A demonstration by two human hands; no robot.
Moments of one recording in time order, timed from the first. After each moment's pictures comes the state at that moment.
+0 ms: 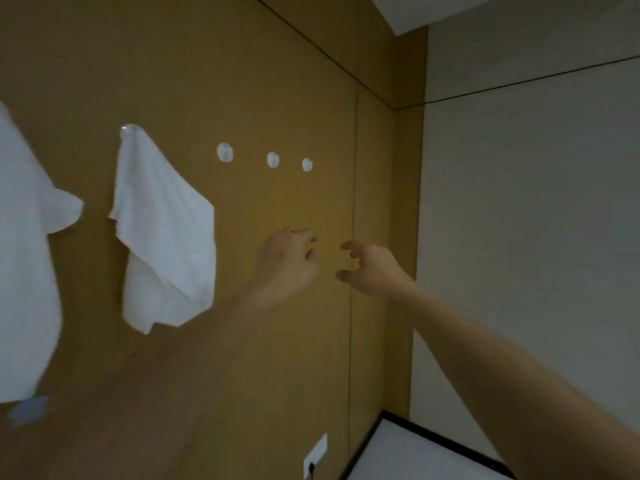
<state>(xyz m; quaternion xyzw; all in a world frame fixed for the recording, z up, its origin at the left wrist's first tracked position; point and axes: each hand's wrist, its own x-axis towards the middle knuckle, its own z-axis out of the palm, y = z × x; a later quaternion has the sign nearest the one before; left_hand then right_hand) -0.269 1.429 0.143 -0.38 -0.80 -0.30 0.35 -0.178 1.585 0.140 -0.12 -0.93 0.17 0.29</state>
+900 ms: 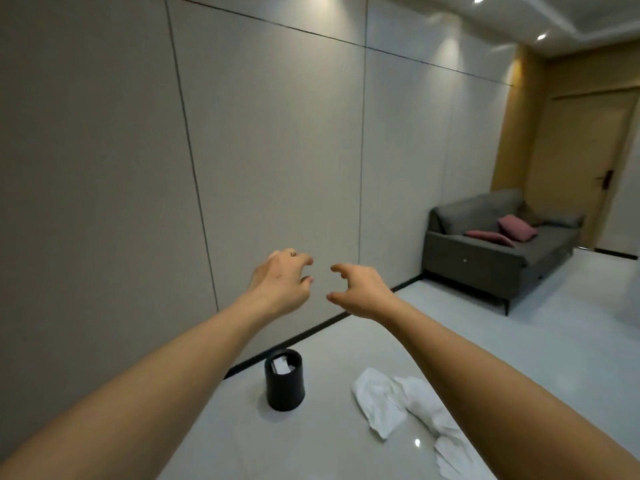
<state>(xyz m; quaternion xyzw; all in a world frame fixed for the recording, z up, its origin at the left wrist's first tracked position) 0.426 1.960 0.008 -0.83 -0.48 -0.26 0.07 0.599 1.920 -0.010 -0.67 -0.68 0.09 0.27</state>
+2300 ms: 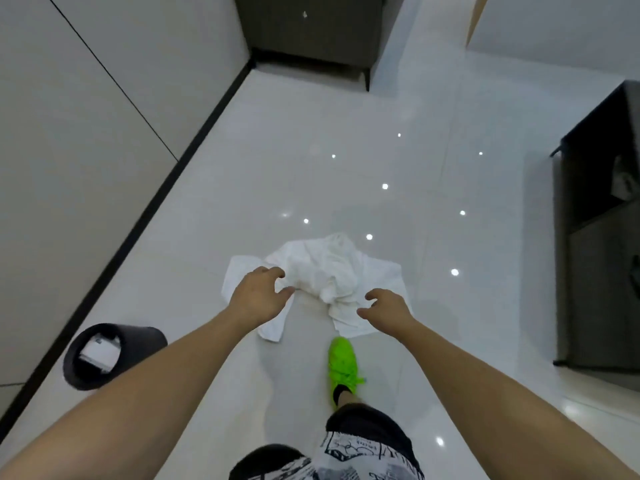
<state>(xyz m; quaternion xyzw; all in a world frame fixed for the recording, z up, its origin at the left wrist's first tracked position) 1.021 2.390 -0.394 -0.88 -0.38 0.15 -0.26 1.179 2.184 -0.441 -0.87 -0.16 0.43 0.19</state>
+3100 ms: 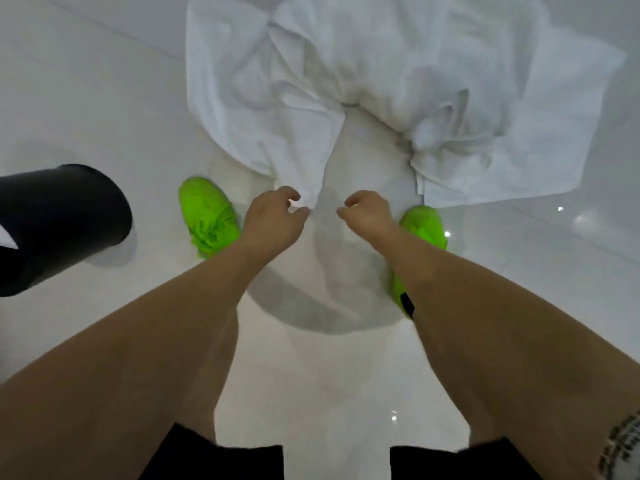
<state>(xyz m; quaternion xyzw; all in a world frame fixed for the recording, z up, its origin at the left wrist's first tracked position) 0.962 2.518 -0.882 -0.70 -0.50 0.32 -0.38 1.076 2.395 -0.938 -0.80 -0.05 0.59 0.11</state>
